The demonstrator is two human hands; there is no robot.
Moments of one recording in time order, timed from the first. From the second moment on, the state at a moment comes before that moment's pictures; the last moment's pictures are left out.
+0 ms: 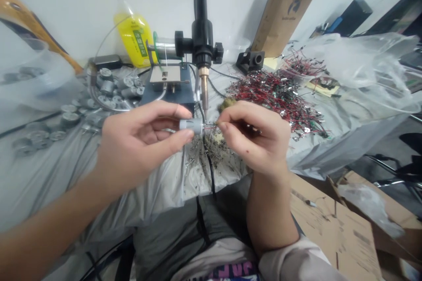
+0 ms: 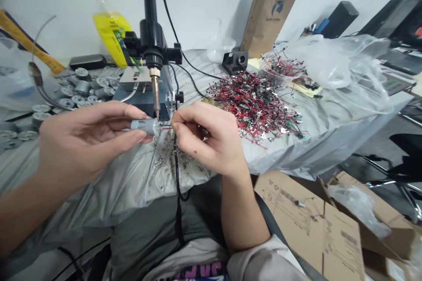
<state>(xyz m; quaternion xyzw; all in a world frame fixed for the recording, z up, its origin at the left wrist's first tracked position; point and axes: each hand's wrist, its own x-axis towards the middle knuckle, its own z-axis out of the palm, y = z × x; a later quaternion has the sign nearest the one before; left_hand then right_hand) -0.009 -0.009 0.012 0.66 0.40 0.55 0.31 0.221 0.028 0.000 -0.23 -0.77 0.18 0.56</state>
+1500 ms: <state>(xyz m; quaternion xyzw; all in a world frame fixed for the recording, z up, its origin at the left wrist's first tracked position) -0.009 -0.002 0.008 0.65 0.43 0.54 0.32 0.222 0.035 -0.004 -0.27 -0.78 0.15 0.55</state>
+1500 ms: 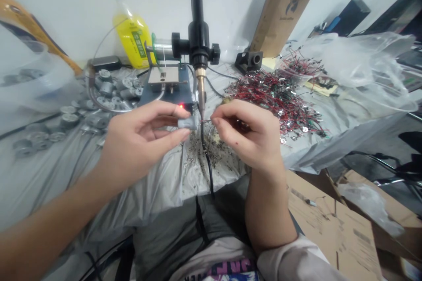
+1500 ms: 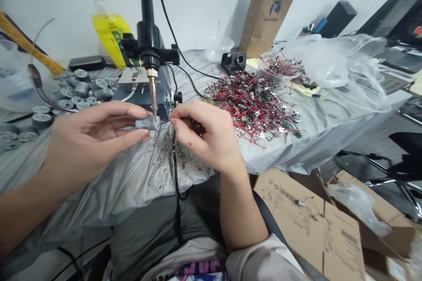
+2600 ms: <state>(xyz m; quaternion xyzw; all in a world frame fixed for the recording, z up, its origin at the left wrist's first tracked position) -0.014 -0.003 0.005 0.62 0.46 0.52 0.37 0.223 0.032 -0.002 -0.26 -0.79 0.14 0.53</state>
